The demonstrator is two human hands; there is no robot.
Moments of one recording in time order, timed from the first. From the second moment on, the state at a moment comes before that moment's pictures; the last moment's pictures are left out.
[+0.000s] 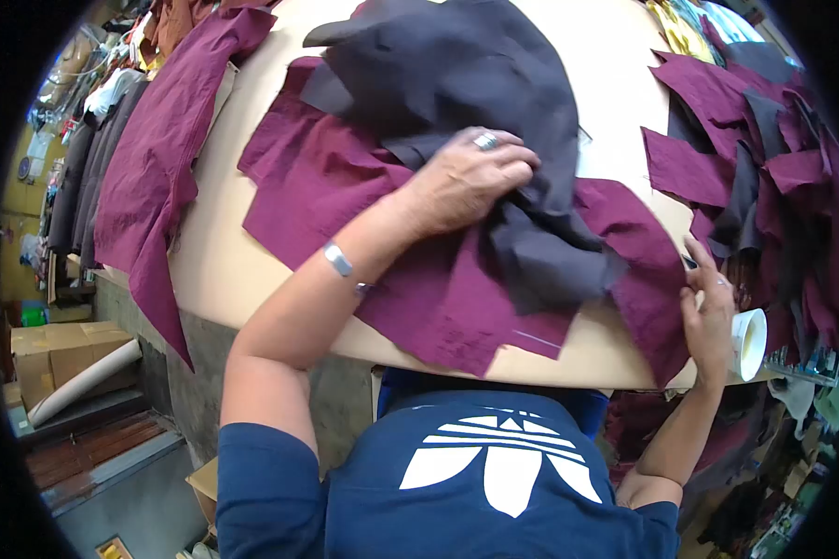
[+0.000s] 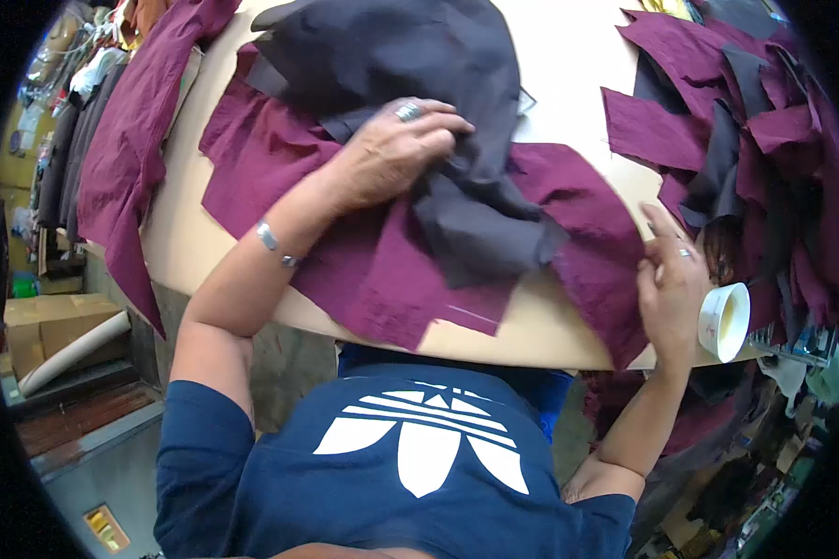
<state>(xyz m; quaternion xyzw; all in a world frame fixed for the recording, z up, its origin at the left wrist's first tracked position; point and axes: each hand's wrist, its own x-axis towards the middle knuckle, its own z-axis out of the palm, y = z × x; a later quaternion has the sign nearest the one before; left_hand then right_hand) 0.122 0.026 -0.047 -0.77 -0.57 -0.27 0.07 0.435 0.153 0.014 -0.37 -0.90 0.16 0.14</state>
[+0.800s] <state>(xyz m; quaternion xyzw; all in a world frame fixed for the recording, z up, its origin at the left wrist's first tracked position) 0.033 0.062 -0.038 -0.50 -0.85 -0.16 0.04 0.407 0.184 -0.038 0.00 -0.22 0.92 0.33</state>
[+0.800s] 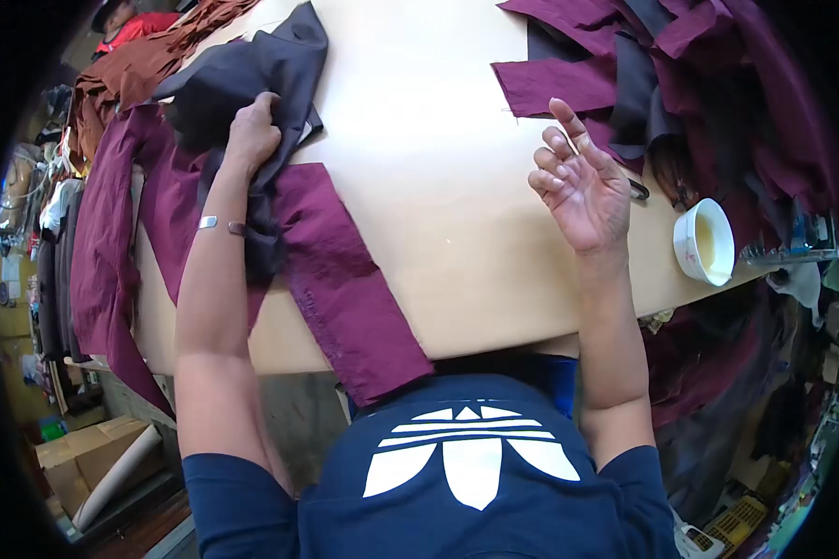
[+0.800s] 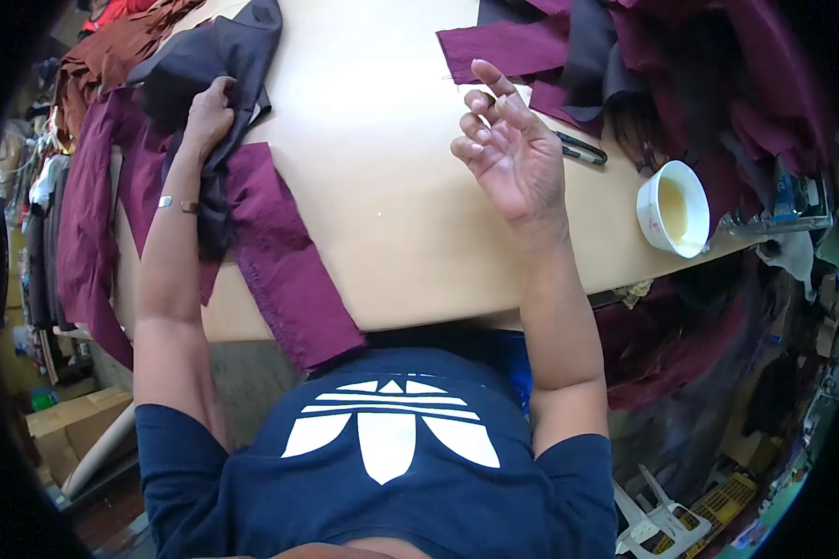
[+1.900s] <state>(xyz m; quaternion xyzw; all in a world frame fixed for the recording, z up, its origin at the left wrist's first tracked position) 0.010 0.006 0.017 -0.64 -0.72 0.01 0.27 0.423 0.199 -0.038 -0.03 -0.30 0.85 0.42</state>
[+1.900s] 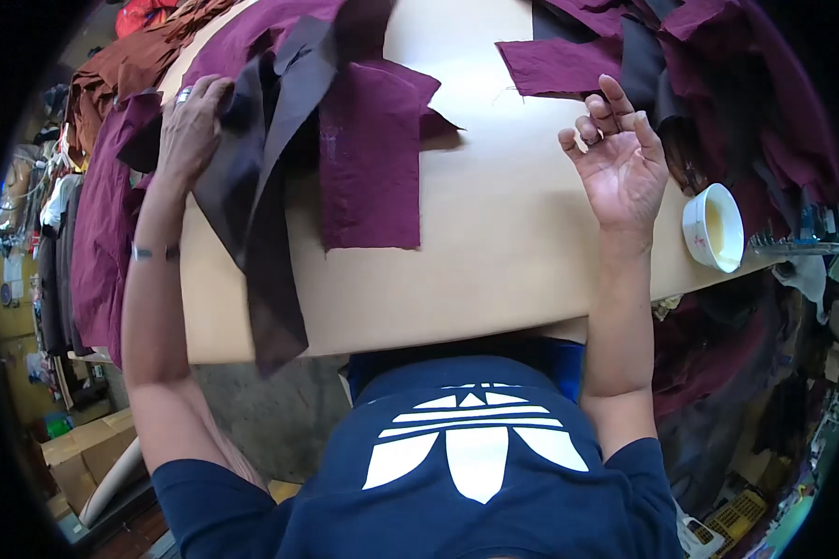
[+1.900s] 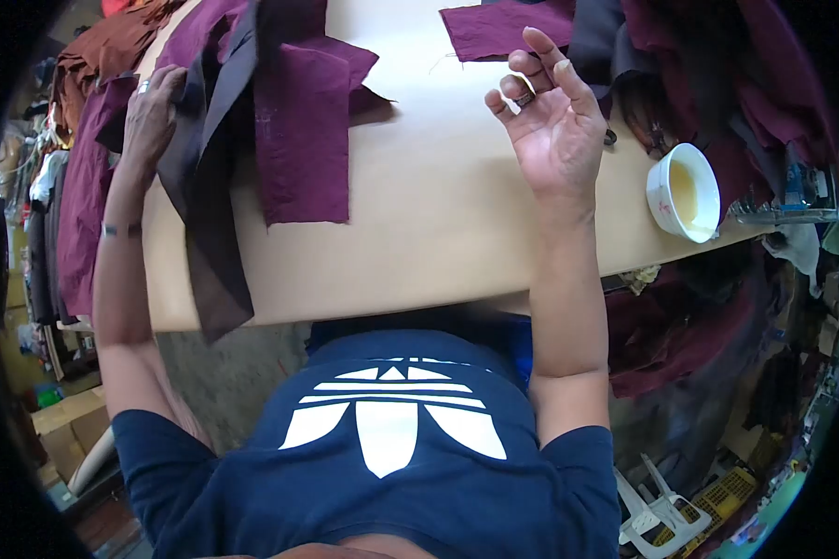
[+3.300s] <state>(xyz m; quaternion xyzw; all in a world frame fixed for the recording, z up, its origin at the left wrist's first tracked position) 0.265 0.034 -0.036 -0.26 -0.41 -0.72 -0.49 0.386 0.083 -0.055 -0.05 -0.89 0.18 0.42</state>
